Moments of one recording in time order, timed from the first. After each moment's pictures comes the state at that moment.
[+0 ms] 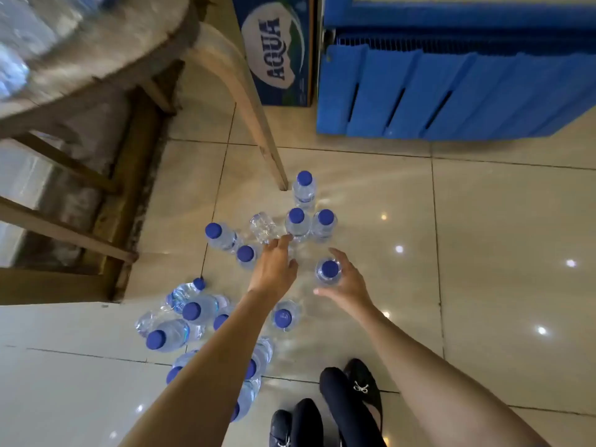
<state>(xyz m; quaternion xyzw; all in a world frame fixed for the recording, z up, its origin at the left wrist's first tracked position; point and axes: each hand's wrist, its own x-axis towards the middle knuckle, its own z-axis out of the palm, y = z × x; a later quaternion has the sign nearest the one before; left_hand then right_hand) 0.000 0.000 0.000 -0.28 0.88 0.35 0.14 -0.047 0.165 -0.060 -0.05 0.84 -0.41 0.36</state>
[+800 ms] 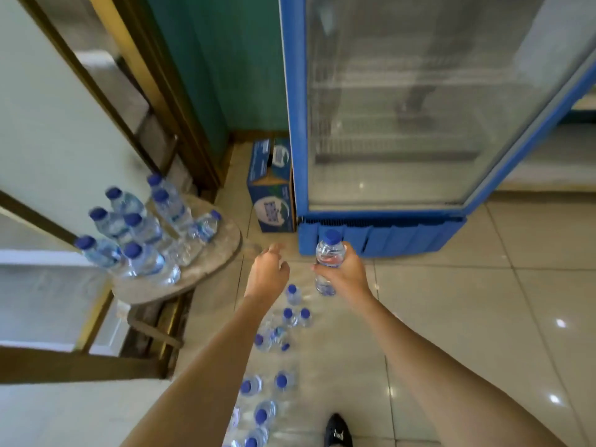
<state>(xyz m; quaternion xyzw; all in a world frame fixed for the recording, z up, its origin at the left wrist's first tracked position) -0.090 -0.002 0.431 -0.28 0.89 0.35 0.02 -0.160 0.148 0.403 -0.03 0.81 -0.55 0.20</state>
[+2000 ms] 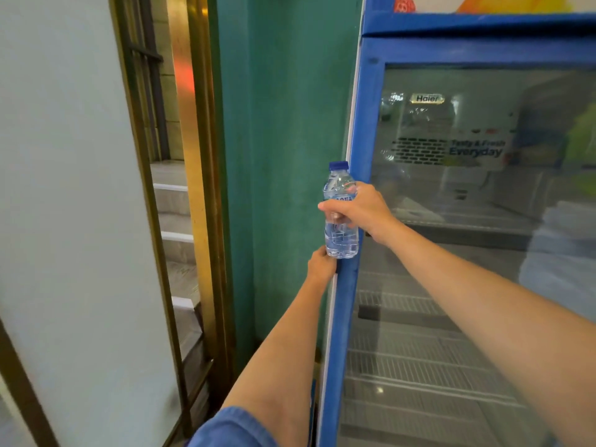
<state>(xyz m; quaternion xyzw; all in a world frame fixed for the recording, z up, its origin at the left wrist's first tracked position) -0.368 -0.126 0.908 -0.19 0.74 0.61 -0.20 -0.387 -0.038 1.027 -0.34 0.77 -0.54 -0.04</state>
